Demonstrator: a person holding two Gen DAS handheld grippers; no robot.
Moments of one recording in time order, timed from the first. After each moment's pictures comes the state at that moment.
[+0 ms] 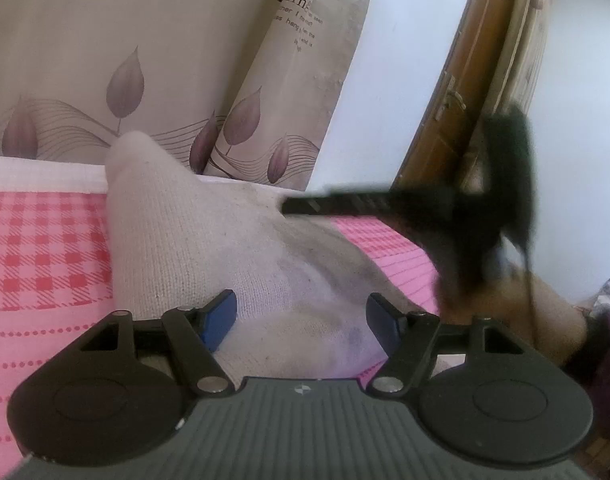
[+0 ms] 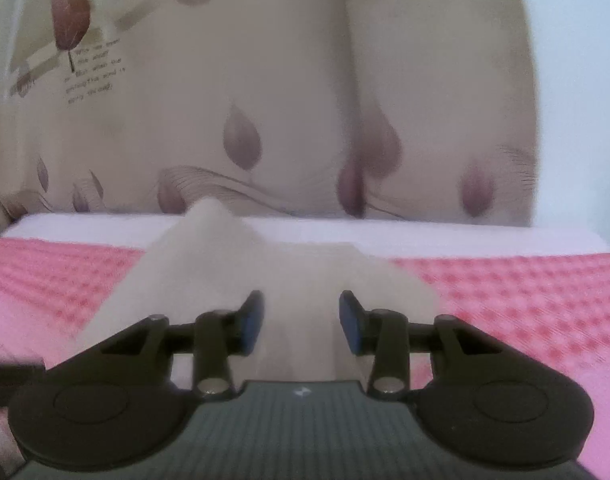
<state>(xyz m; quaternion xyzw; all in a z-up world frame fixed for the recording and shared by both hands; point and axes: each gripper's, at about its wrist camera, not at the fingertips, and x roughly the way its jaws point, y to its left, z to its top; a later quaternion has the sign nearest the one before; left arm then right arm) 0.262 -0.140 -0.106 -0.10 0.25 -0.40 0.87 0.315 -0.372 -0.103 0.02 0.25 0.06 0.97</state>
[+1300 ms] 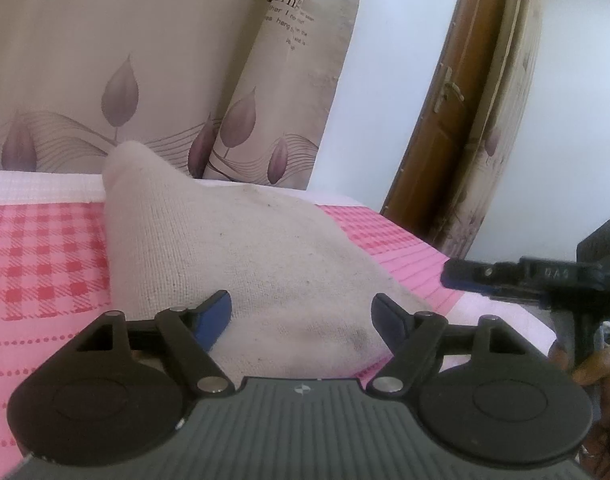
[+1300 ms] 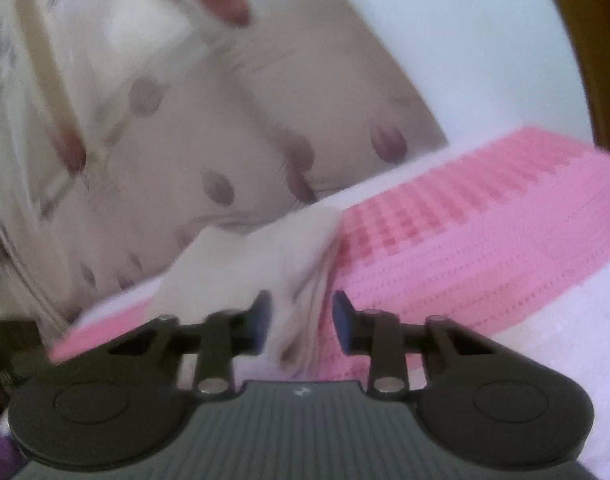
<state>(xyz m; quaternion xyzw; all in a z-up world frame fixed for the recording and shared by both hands) 0.261 -0.142 -0.105 -0.07 0.24 -0.41 0.88 0.183 -0.465 -0.130 0.22 0.20 0.08 0.95</state>
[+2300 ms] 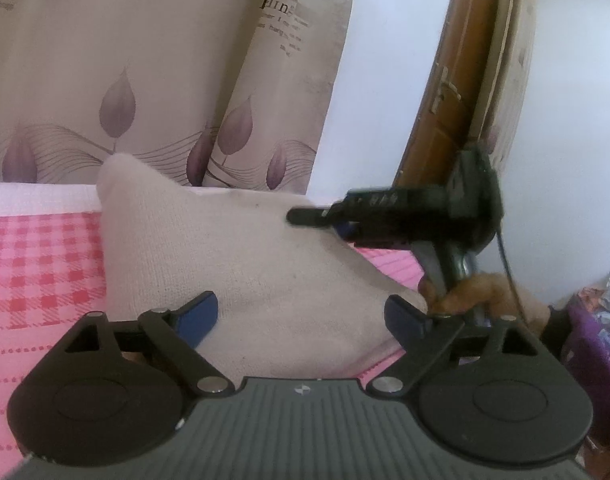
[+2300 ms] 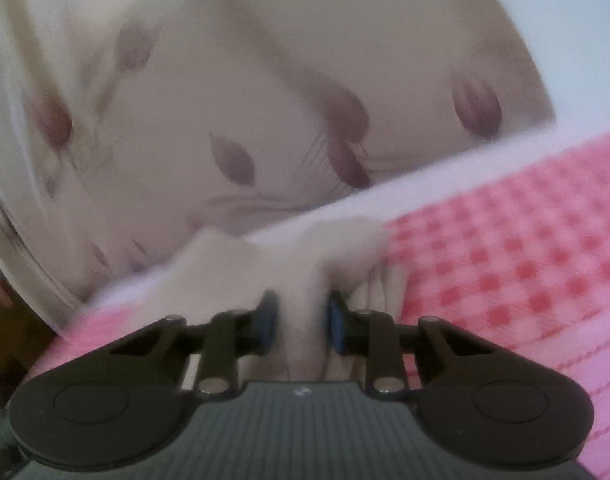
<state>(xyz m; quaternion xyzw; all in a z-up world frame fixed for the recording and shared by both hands) 0.260 -0.142 -0.103 -0.06 0.23 -0.41 0.88 0.345 -0.474 -0.145 0.25 0.24 0.18 0.92</state>
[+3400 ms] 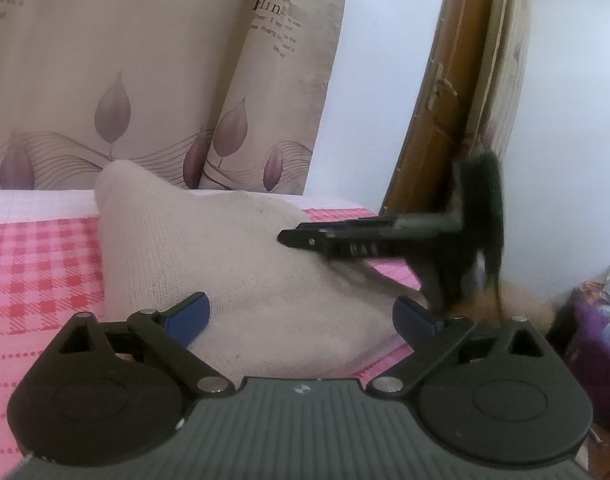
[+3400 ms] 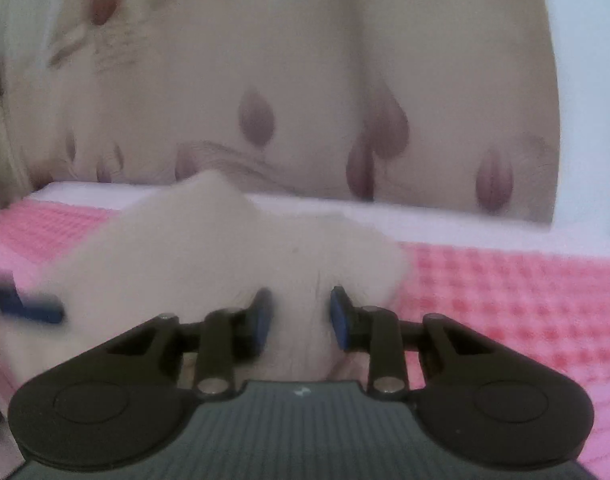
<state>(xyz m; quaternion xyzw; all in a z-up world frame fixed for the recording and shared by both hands) 0.257 -0.142 -0.103 -0.05 0.22 -0.41 0.88 0.311 -0.426 -0.137 -0.02 0.21 0.13 0.97</state>
